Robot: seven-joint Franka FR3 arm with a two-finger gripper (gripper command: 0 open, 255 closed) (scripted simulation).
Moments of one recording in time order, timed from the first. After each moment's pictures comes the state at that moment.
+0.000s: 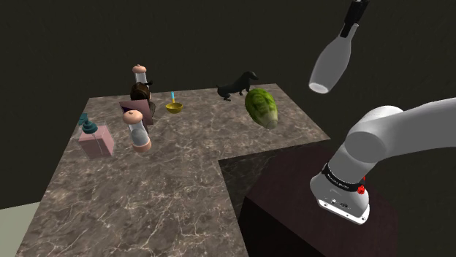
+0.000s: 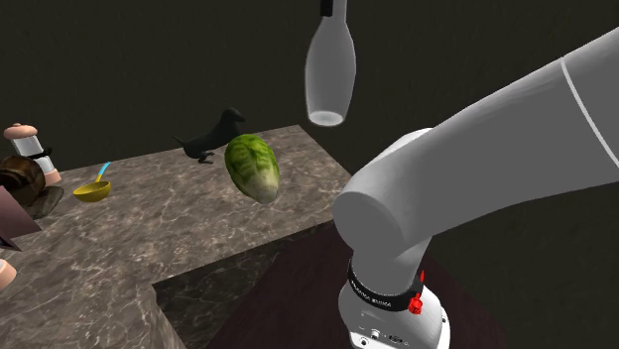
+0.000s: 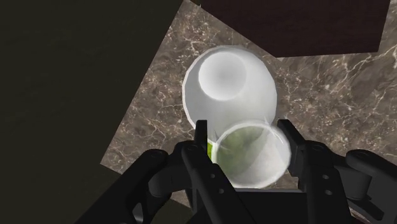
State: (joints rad) arm -0.20 -0.76 -0.30 -2.04 -0.20 1.31 -0.45
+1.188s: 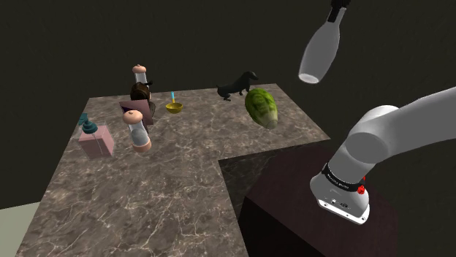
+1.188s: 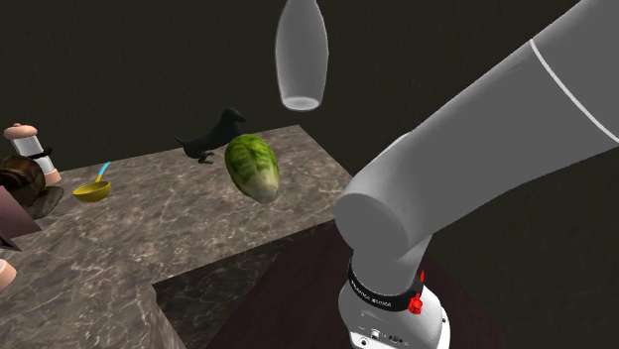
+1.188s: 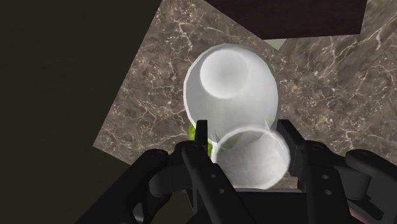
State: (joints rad) arm -0.17 -0.62 -0.23 -1.86 -0.13 1.26 -0.37
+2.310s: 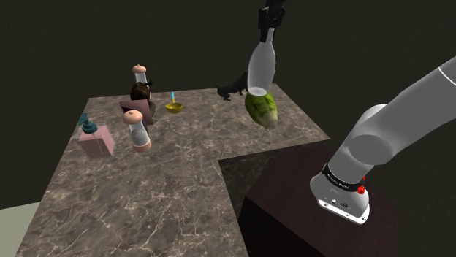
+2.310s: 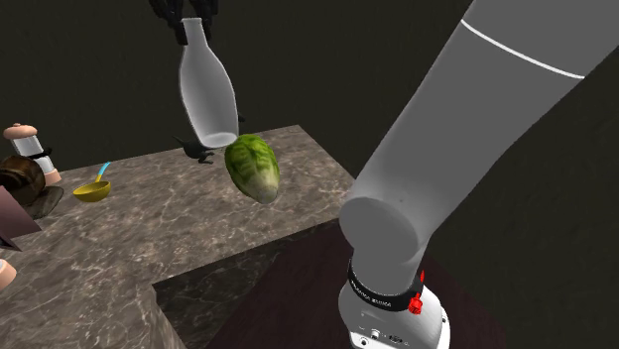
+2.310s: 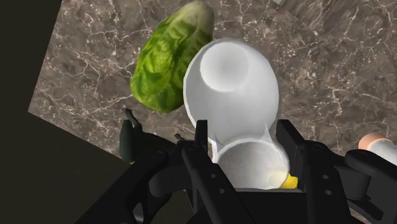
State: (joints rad) arm -0.08 -0.33 -0.05 -1.88 -0.01 1.56 -0.09
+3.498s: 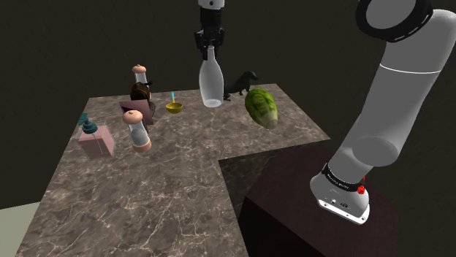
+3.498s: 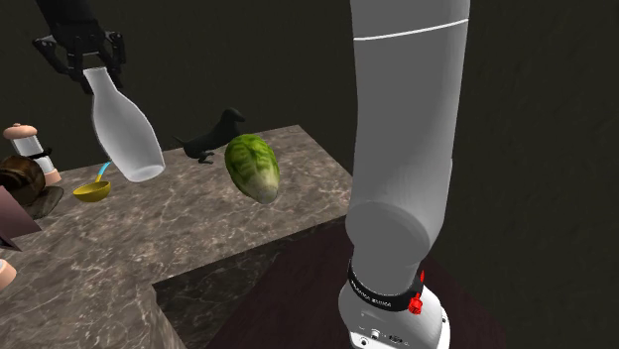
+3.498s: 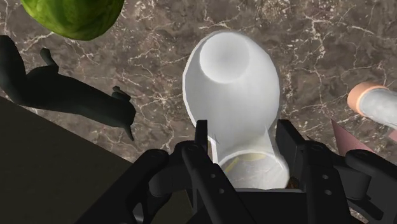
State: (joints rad) arm 0.03 0.20 0.07 -1.50 -0.01 1.71 0.13
